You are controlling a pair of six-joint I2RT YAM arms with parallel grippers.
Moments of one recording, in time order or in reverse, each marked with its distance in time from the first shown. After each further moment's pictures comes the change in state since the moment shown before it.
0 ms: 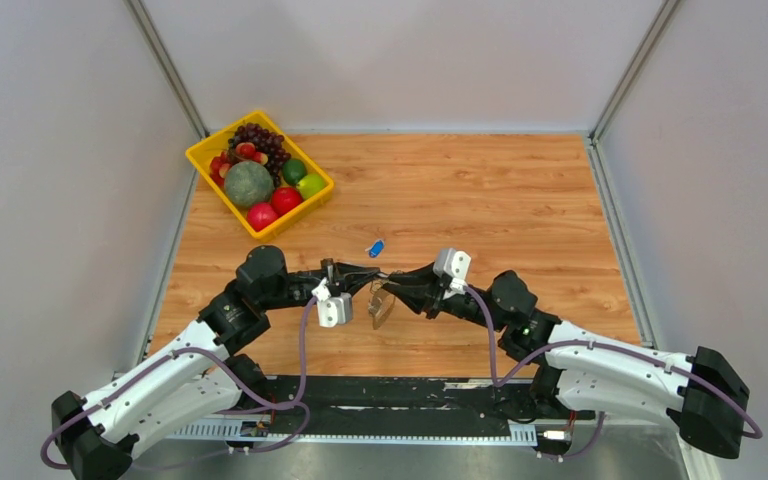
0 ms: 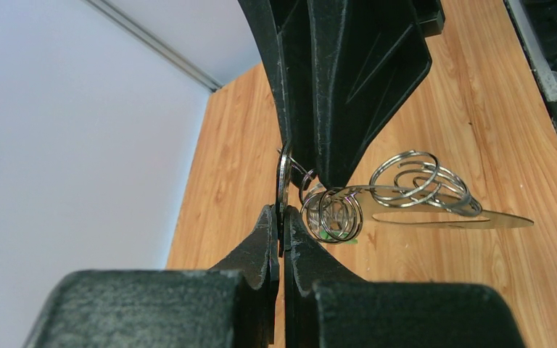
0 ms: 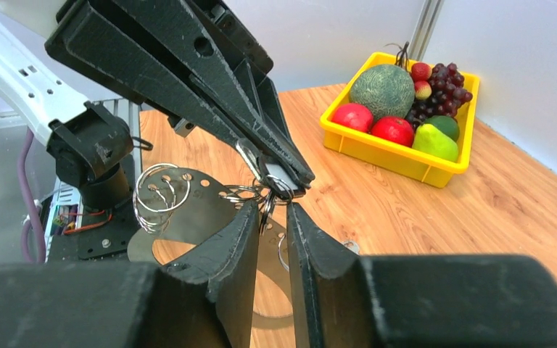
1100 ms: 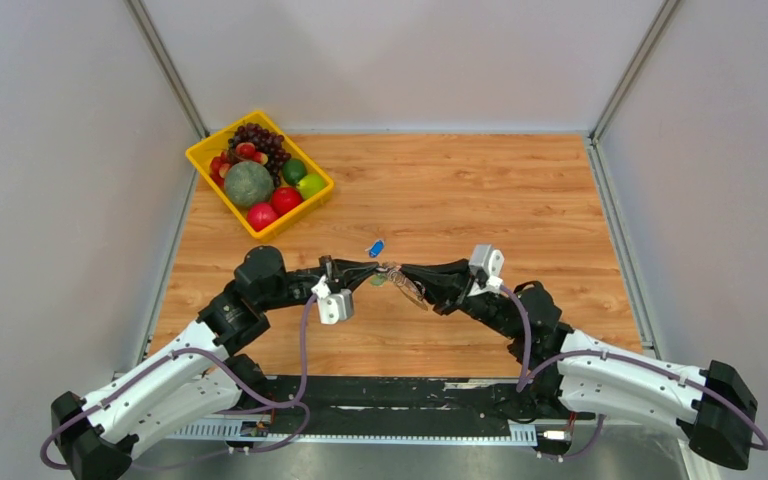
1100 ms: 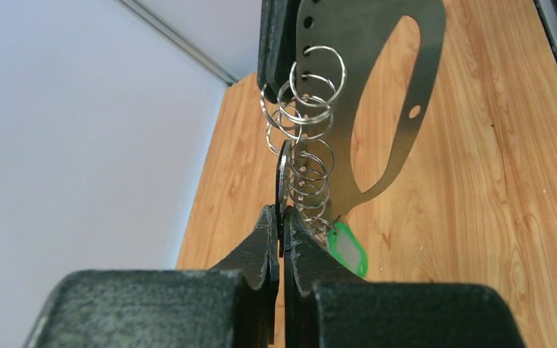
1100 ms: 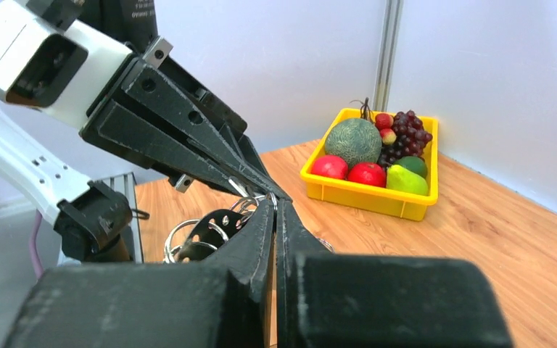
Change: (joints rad) left arm -0.002 -0.003 0.000 0.028 -0.050 -0.012; right arm -0.001 -0.116 -0.036 0.082 0.104 0.068
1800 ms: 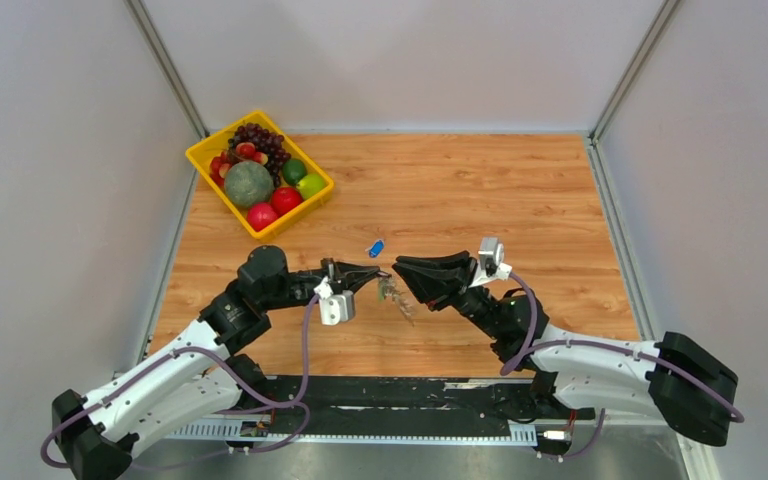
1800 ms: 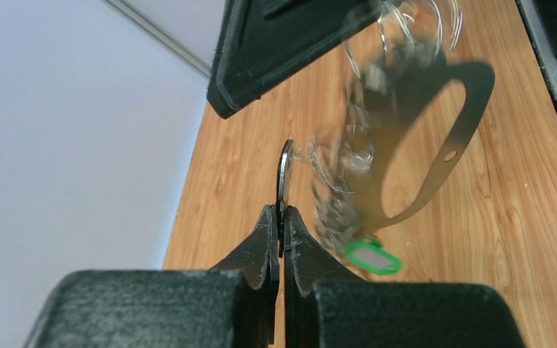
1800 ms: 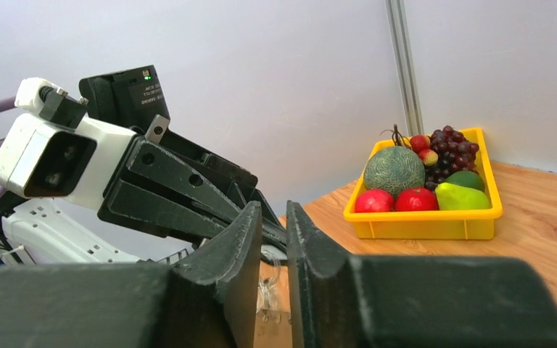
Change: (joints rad) left arm -0.003 0.014 0.000 -0.025 0.018 0.000; right arm 0.001 0.241 -0.122 0.565 0.106 0.301
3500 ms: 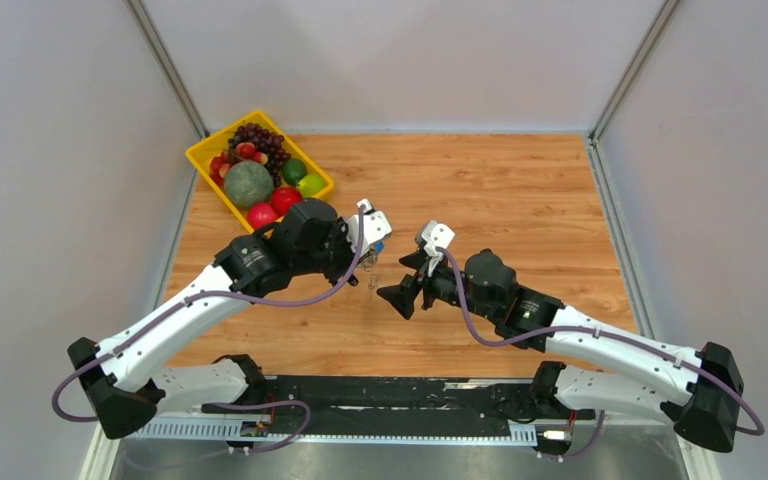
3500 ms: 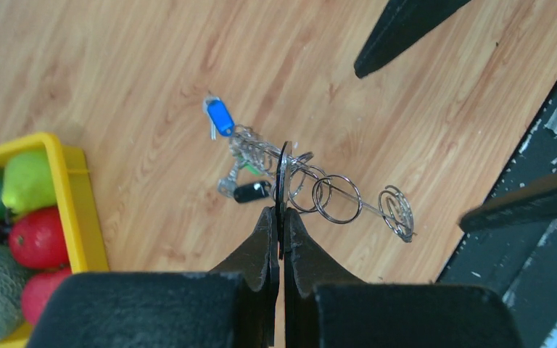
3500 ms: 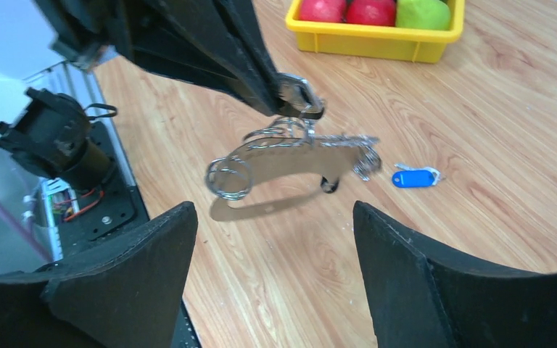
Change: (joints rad) left arm -0.069 0.338 0.534 -0.715 -0.505 -0.469; right arm -0.001 -0.078 0.402 -1.147 -0.062 -0.205
